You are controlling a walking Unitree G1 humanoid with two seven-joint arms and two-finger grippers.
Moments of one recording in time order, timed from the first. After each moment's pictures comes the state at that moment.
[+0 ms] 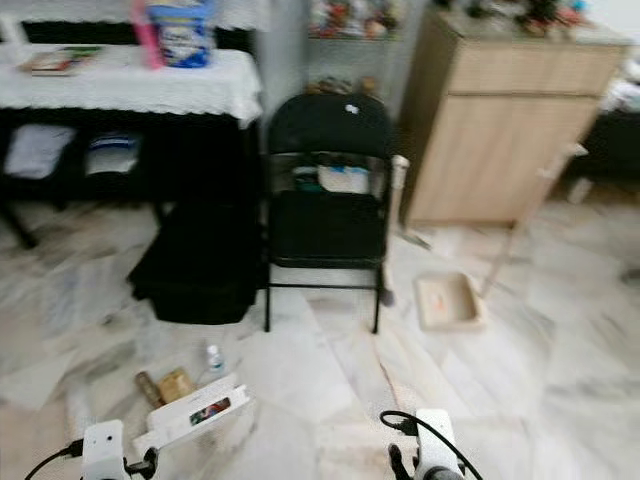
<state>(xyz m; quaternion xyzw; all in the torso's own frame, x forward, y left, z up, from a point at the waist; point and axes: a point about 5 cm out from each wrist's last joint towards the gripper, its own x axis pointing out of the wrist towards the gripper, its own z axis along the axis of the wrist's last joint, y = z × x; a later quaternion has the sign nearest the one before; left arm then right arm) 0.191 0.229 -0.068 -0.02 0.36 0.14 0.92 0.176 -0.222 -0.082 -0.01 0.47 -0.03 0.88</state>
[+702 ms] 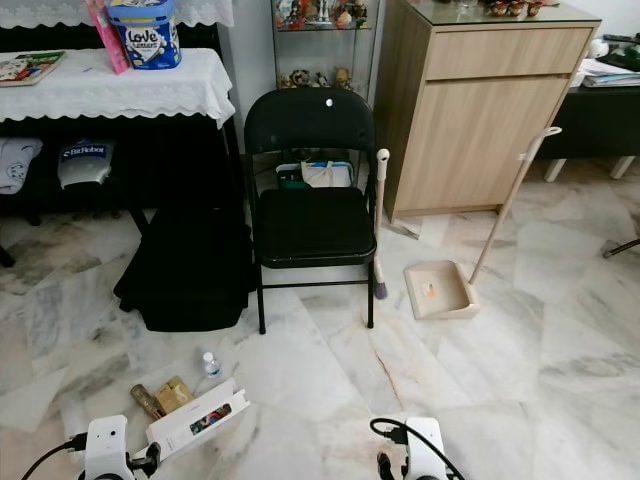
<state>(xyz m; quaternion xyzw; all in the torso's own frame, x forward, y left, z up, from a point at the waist) 0.185 0.234 -0.069 0.00 0.37 0.13 0.92 0.173 -0.193 -0.088 0.02 0.47 -0.01 0.88</state>
